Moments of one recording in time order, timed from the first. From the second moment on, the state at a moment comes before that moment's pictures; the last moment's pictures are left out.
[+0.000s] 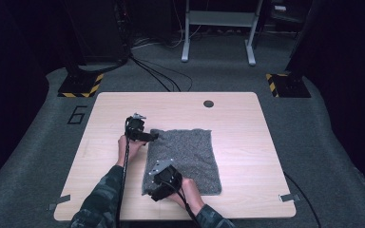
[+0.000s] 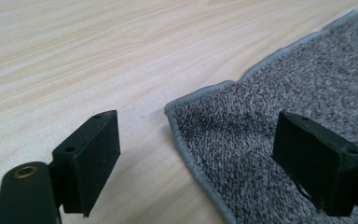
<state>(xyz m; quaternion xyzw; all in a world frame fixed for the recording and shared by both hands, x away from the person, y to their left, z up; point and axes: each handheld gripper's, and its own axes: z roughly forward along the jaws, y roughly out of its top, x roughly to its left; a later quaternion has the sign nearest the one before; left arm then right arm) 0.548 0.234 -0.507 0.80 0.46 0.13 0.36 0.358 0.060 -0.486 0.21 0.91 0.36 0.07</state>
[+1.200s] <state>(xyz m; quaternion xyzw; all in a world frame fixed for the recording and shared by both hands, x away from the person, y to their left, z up) 0.553 0.214 -0.514 0.82 0.44 0.16 0.34 0.345 0.099 -0.512 0.18 0.92 0.33 0.10</state>
